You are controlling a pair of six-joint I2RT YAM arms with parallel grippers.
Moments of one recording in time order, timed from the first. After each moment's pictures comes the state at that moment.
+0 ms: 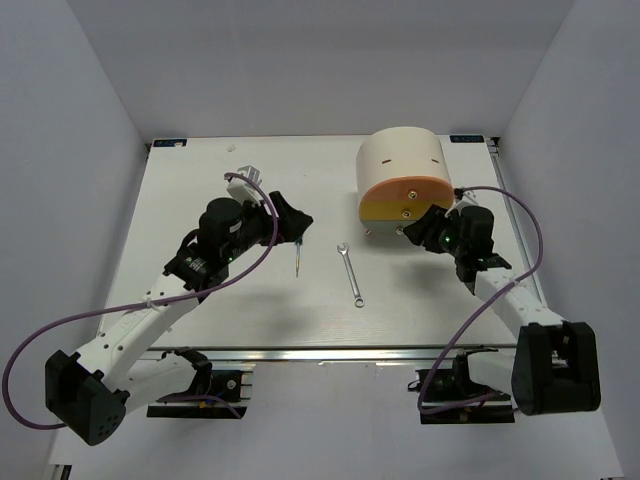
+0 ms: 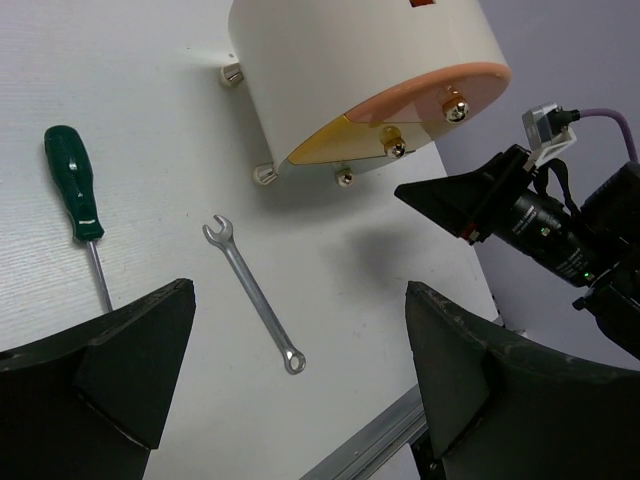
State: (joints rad) left arm -0.58 1.03 0.88 -0.09 0.08 -0.65; right arm 0.12 1.16 0.57 0.13 -0.32 0.45
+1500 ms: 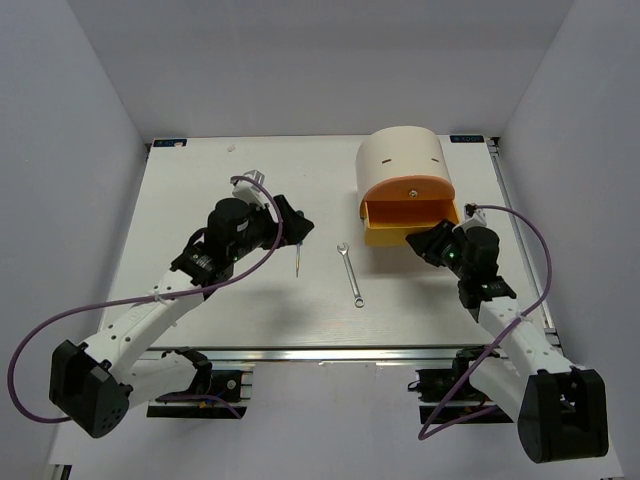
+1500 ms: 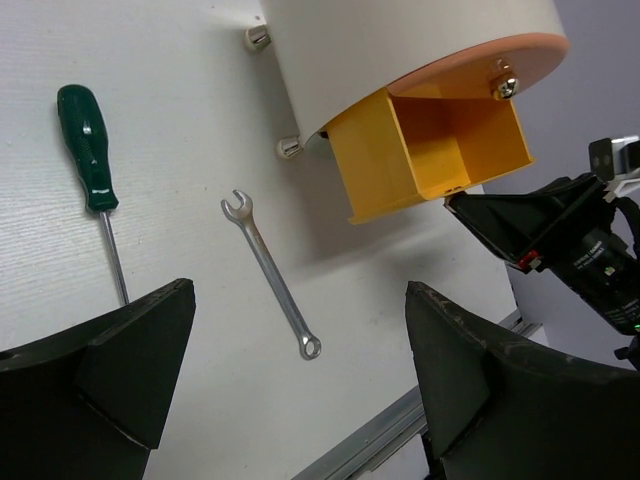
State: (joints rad) left arm -0.58 1.08 0.86 -0.11 0.08 -0.66; right arm 0.15 0.95 0.43 0.18 -0.28 0.67
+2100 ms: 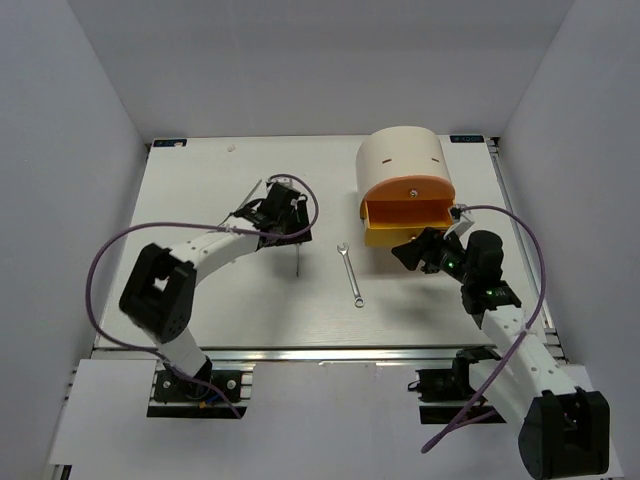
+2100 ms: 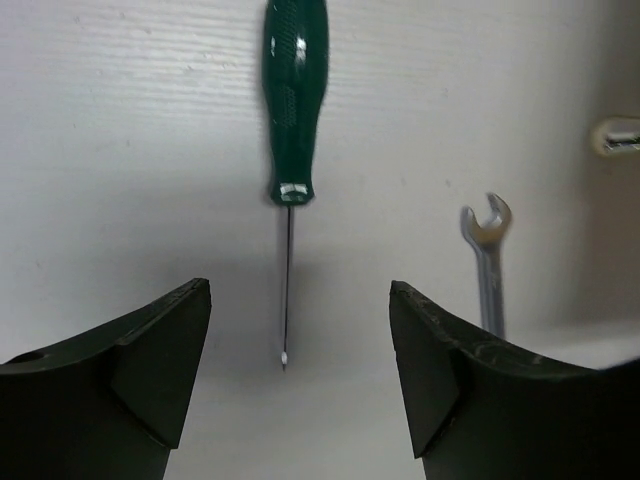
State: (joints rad) left arm -0.58 1.65 1.13 -0.36 -0.17 -0.59; right arm 0.15 0.87 0.43 0.09 -0.51 0.45
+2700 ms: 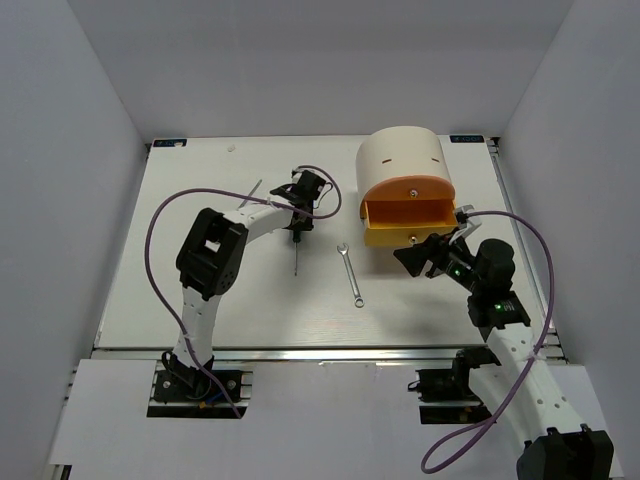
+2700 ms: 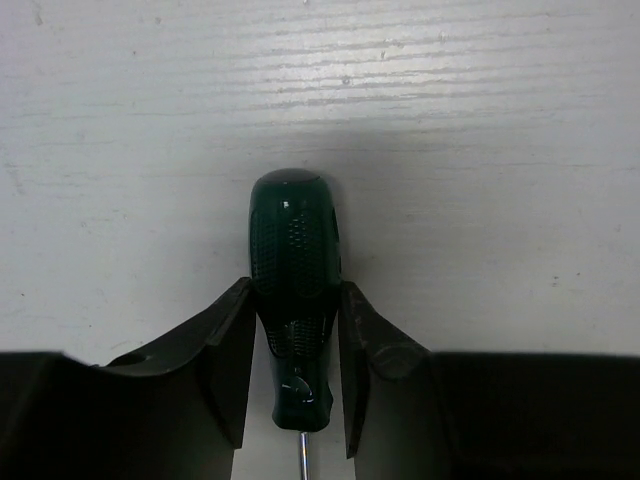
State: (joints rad) left arm -0.58 2.12 1.53 -0.44 -0.39 -0.40; right arm 0.15 0.67 0.43 0.04 -0.57 0.37
